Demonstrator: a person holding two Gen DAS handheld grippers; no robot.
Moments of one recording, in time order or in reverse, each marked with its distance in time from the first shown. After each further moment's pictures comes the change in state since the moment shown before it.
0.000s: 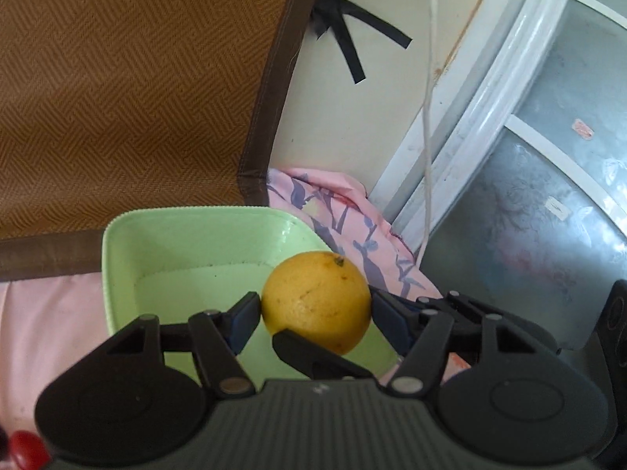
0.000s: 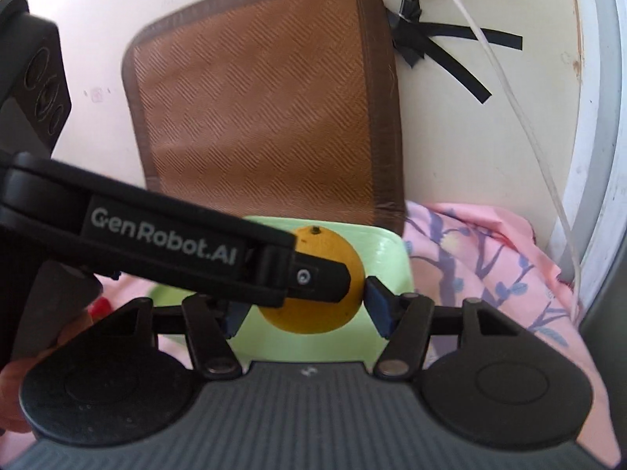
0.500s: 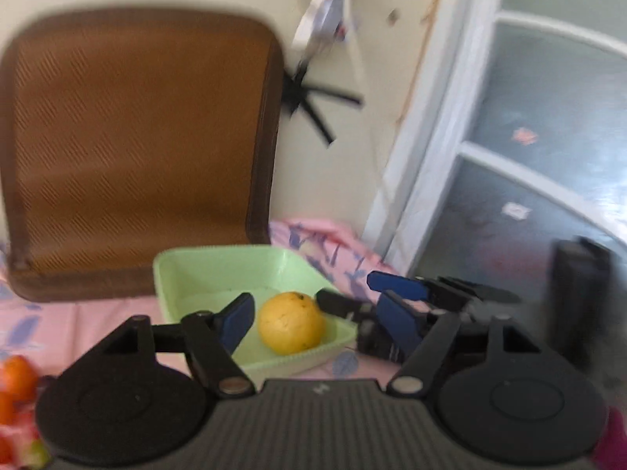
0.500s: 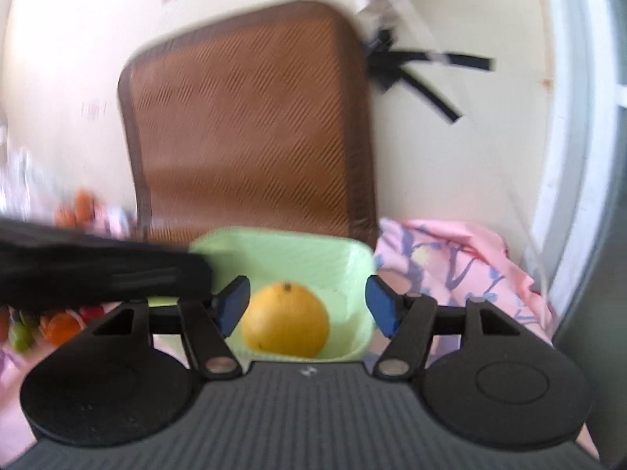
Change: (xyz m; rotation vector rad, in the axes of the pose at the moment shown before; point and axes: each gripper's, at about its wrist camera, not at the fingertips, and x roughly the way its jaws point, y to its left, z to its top) left arm -0.126 -0.039 -0.054 0.143 -0.249 0.057; right arm -0.031 -0.023 -0.003 0.059 -0.098 -0.011
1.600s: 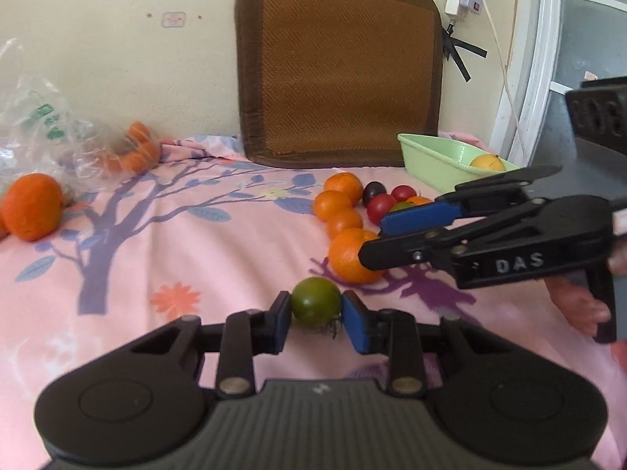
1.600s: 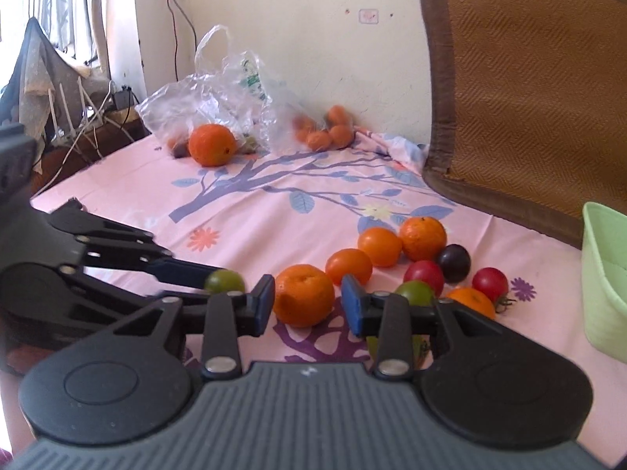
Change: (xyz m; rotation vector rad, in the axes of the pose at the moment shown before) left arm -0.173 0.159 -0.120 0.022 0.166 0.291; right arm 0.017 0.246 -0.034 -0.237 0.251 0.507
